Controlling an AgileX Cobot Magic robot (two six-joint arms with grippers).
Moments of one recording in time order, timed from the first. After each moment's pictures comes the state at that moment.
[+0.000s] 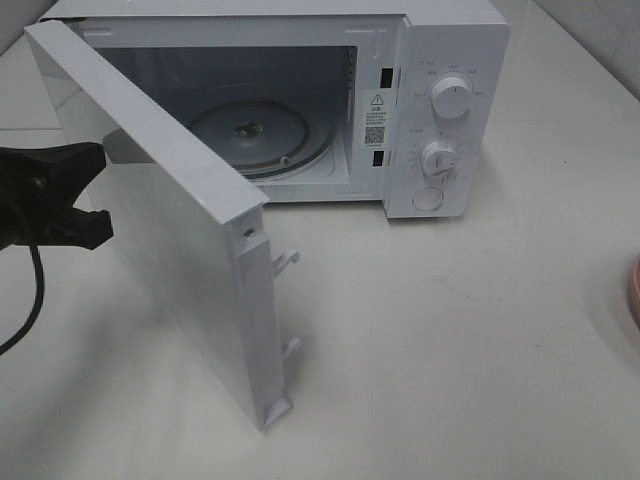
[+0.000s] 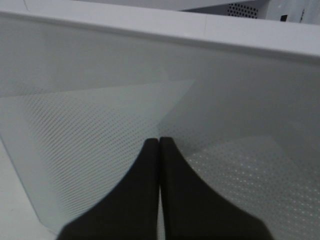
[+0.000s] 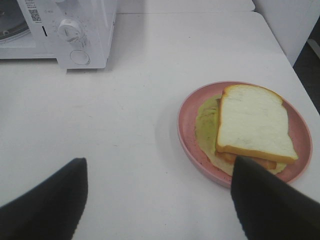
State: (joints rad) left arm -0.36 1.51 -0.32 0.15 -0.96 -0.08; right arm 0.03 0.00 -0.51 -0.06 1.03 0.04
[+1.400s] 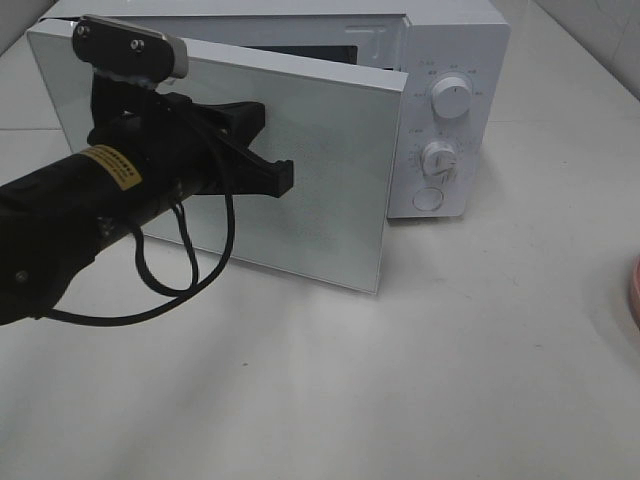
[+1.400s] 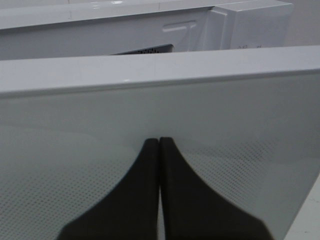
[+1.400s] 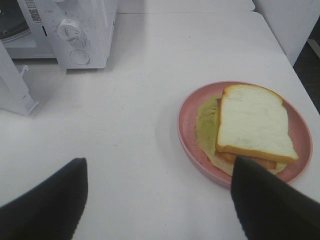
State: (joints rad) left arm -0.74 1.74 -0.69 -0.21 -0.85 0.08; right arm 0.03 0.00 -0.51 -0.06 1.03 0.04
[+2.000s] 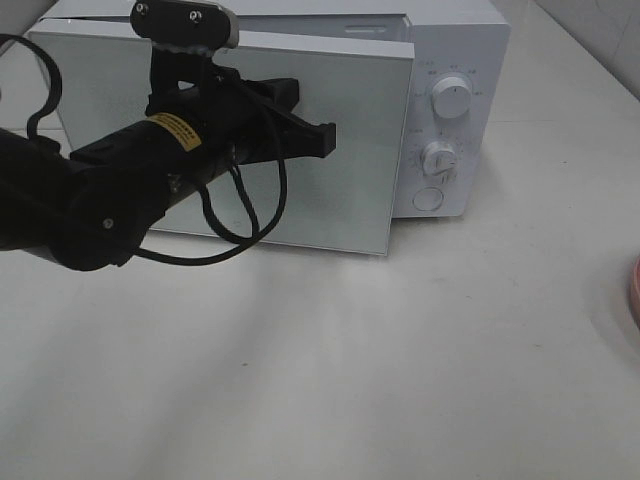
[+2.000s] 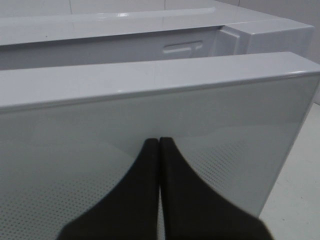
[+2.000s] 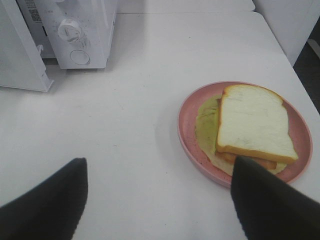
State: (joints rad) left arm -0.75 1.85 -0.88 -0.27 -0.79 0.08; right arm 0.03 0.00 -0.51 -0.06 1.03 0.04
